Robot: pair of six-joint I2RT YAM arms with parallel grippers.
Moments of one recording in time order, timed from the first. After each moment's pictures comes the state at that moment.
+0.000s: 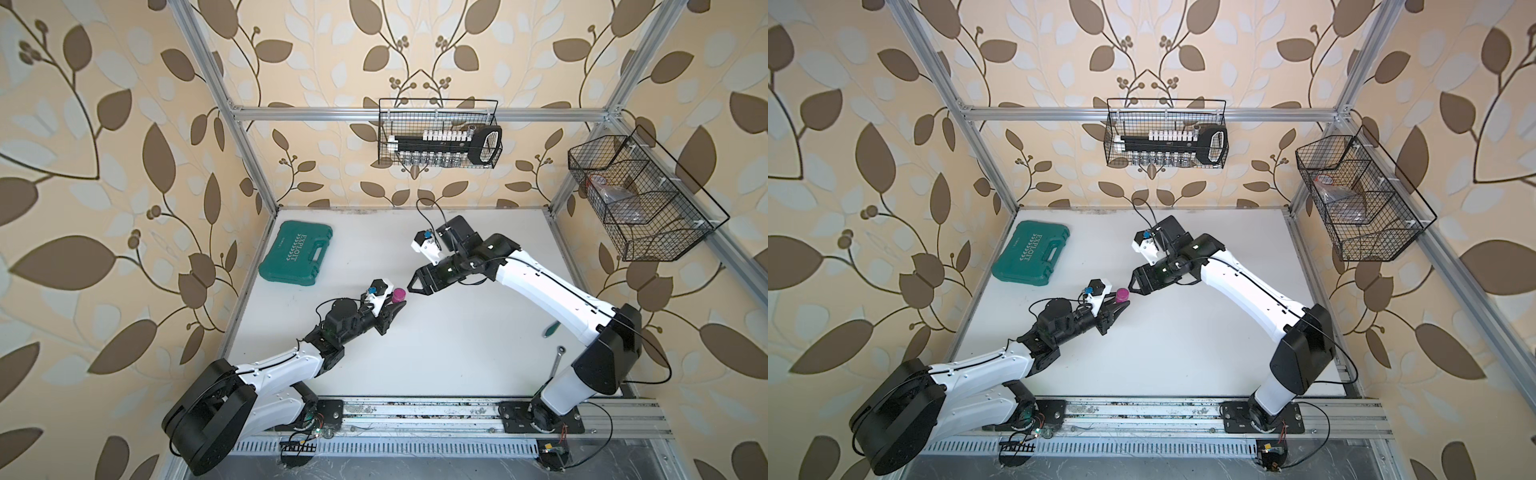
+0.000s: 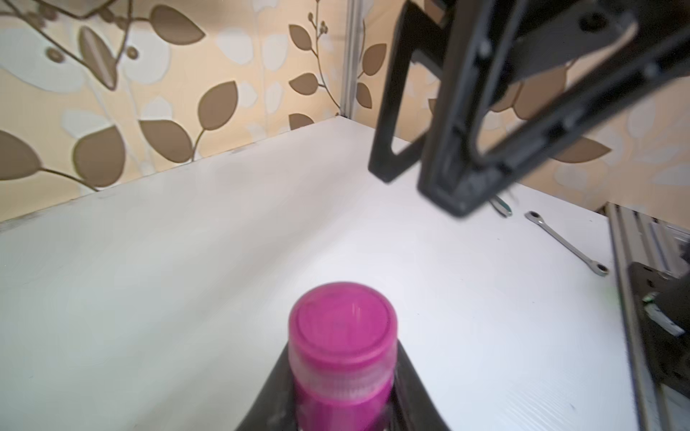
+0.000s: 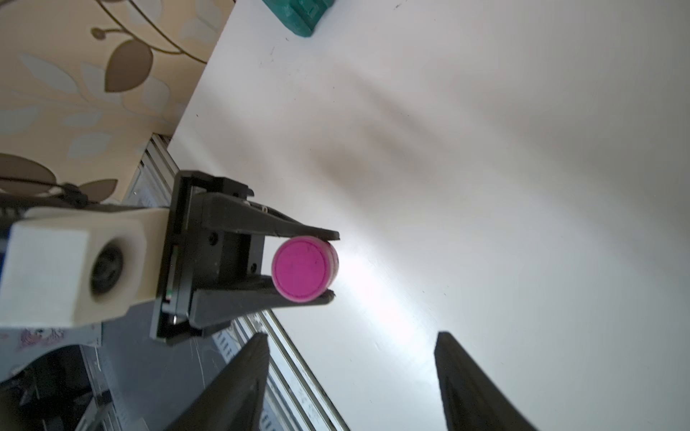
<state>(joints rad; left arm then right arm) -0.61 1.11 0.30 0.63 0.33 -0.04 0.64 1.60 1.53 -0.94 -0.37 0.15</state>
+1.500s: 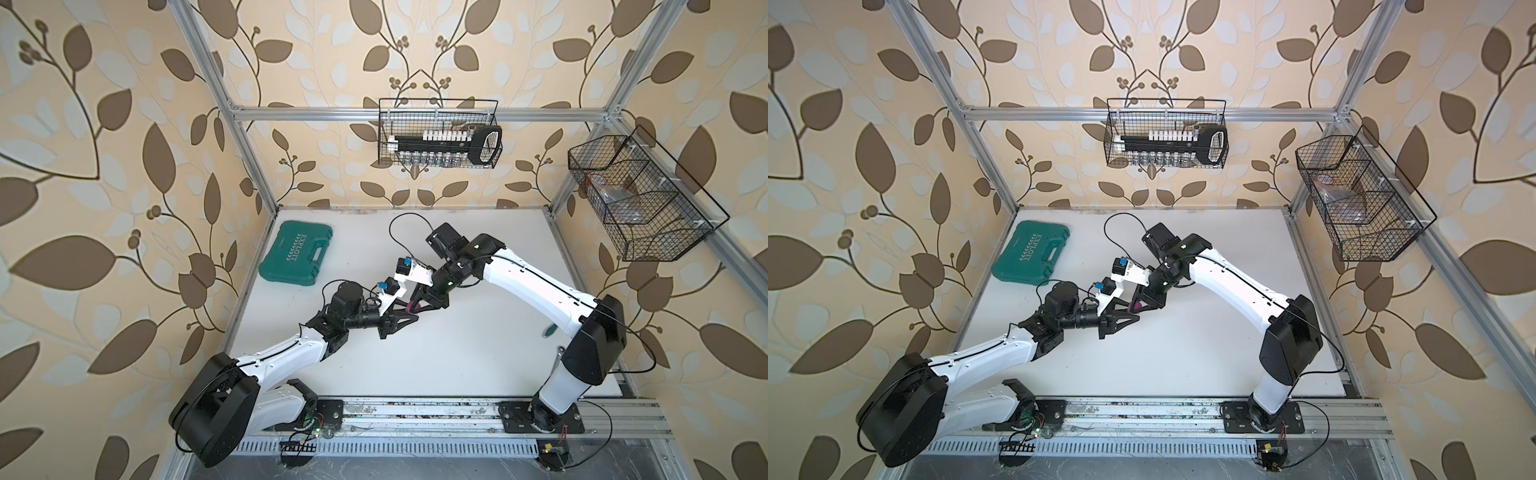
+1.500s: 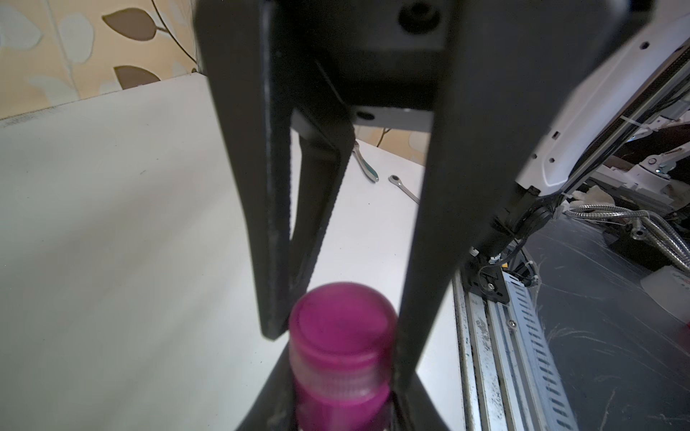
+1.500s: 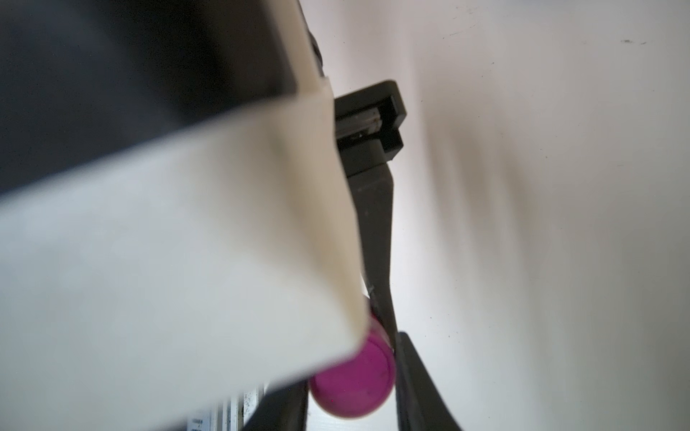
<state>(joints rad) -0.56 1.17 0.45 0.40 0.76 -0.03 0.69 1.71 1.57 -1.06 -0.58 -0.52</state>
